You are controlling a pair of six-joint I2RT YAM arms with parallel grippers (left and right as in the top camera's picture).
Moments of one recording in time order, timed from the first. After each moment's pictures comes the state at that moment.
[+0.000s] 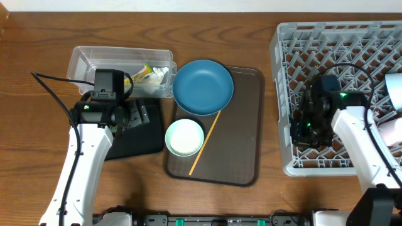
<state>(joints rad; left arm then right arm) -0.03 1.32 1.06 -0.96 -0.09 -0.32 0.04 1.50 1.06 -1.19 -0.14 0.15</state>
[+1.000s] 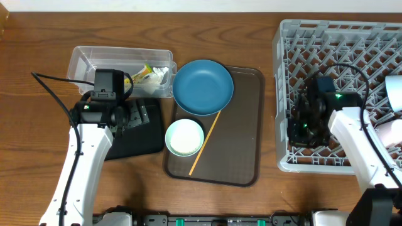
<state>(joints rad) -0.03 1.32 1.06 -0.96 -0.09 -0.32 0.07 1.50 1.06 -1.17 -0.13 0.15</state>
